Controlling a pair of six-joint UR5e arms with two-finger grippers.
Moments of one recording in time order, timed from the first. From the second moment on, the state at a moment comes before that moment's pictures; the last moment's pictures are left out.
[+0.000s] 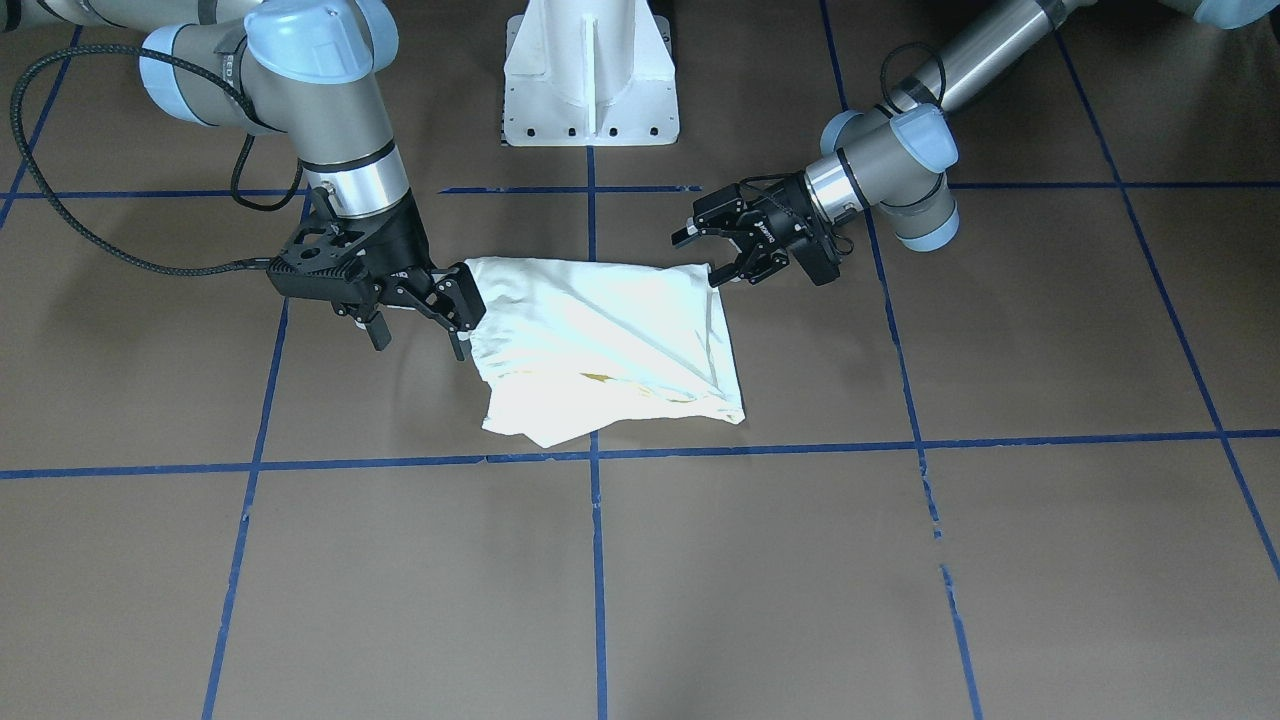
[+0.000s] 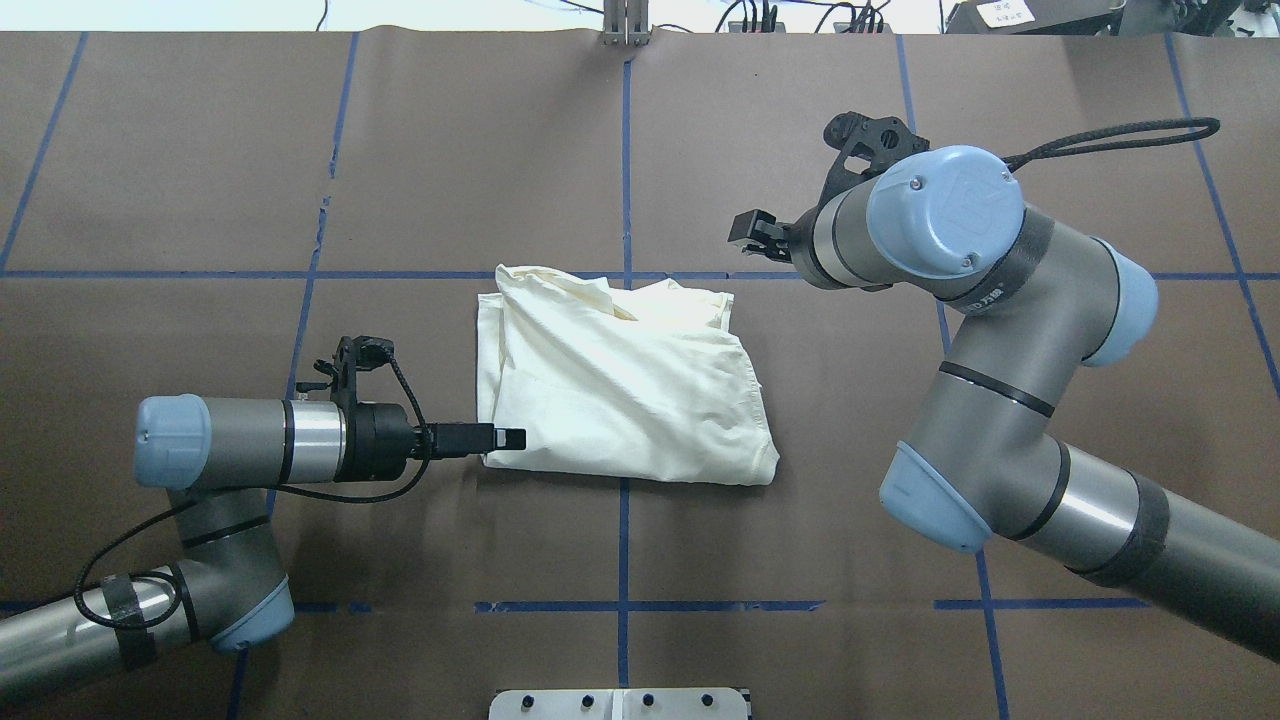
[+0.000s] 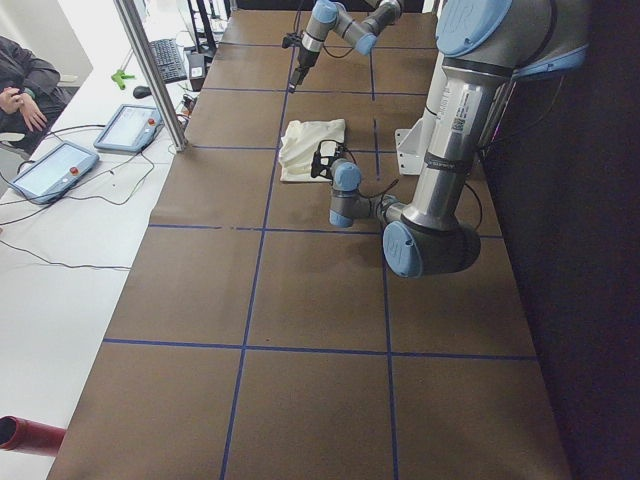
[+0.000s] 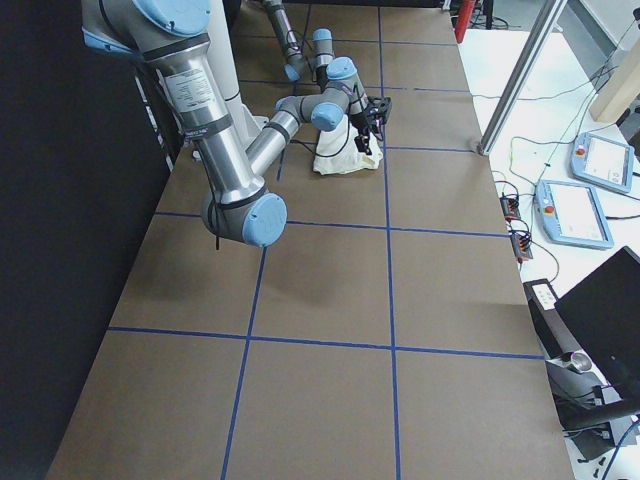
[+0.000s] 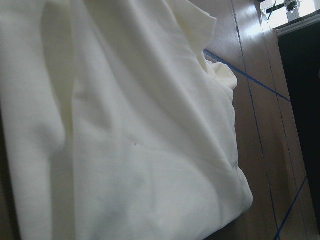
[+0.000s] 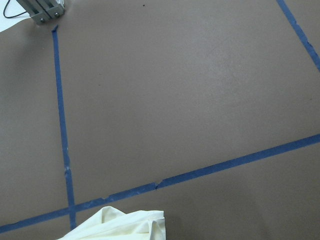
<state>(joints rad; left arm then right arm) -0.45 -1.91 -1.38 -3.19 -1.86 -1.49 0.64 -1.07 1.84 -1.41 1.67 1.45</state>
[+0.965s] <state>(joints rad) -0.83 -1.90 -1.44 -3.13 -2.24 -1.47 0.47 -1.00 1.71 -1.40 1.50 1.55</state>
